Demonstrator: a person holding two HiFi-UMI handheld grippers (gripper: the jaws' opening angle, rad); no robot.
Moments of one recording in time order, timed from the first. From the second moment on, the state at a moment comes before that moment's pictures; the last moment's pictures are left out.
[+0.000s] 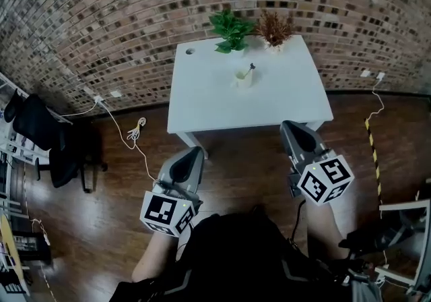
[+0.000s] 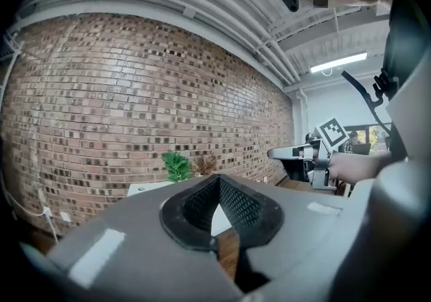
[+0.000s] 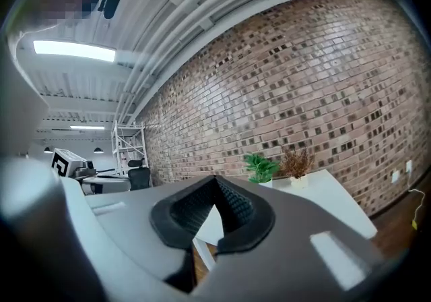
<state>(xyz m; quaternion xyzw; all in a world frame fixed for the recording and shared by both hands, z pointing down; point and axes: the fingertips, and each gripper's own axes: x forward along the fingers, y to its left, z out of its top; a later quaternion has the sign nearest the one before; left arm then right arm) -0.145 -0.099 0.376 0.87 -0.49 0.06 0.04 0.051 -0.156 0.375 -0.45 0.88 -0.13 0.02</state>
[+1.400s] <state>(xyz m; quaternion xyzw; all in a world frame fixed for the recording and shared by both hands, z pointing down) -0.169 -0.068 0.366 0.88 -0.48 0.01 0.06 0.072 -0.072 0.363 -0.52 0.85 -0.08 -0.03</state>
